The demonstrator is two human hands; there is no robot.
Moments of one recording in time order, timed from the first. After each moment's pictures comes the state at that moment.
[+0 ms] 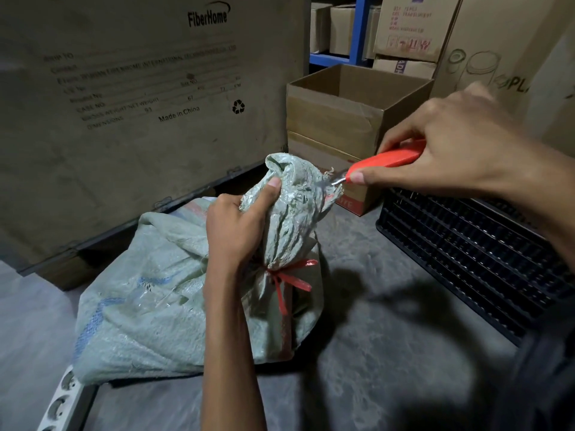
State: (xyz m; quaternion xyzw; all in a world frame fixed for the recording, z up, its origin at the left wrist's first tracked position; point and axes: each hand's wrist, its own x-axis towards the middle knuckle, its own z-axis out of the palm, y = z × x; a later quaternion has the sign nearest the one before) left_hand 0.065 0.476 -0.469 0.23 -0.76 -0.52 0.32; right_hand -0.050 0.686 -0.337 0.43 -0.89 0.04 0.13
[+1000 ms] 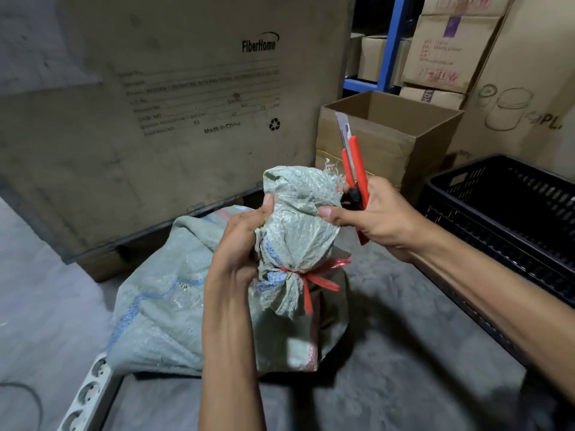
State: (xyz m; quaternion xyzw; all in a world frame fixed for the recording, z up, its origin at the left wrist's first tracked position) left_hand 0.089 0.436 -0.473 0.19 -0.49 -0.83 0.21; right_hand -0.028 0.603 -0.423 0.39 -0.71 0.55 -0.18
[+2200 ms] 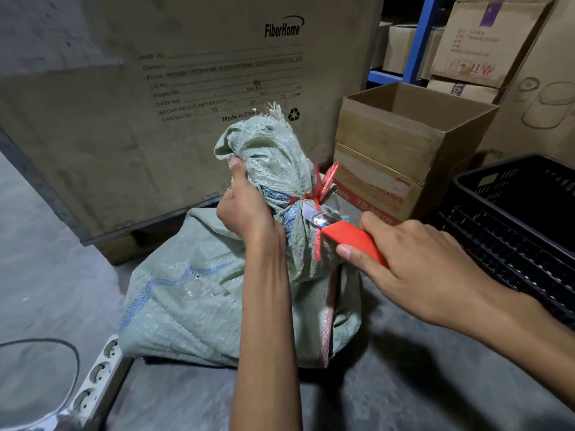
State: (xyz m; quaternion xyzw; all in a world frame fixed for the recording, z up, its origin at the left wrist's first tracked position) left_hand 0.047 0.428 -0.457 0.44 -0.26 -0.70 0.50; right_hand 0.019 0.643 -0.428 0.51 -0.85 0.12 0.08
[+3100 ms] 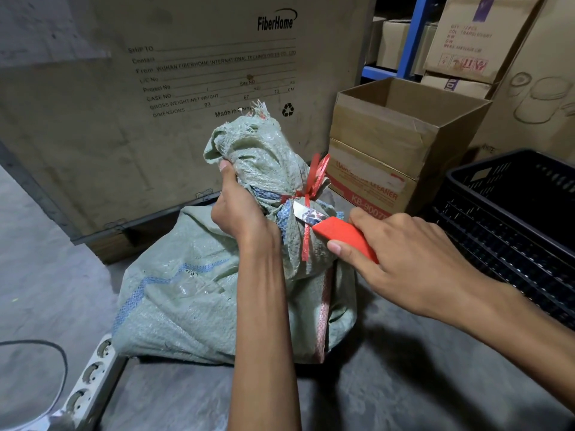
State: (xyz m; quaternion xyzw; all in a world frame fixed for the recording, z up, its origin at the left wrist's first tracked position) left_hand 0.053 0.434 -0.457 0.40 -0.20 -0.75 0.49; right_hand 0.024 0.637 -0.426 0.49 -0.86 0.09 0.08
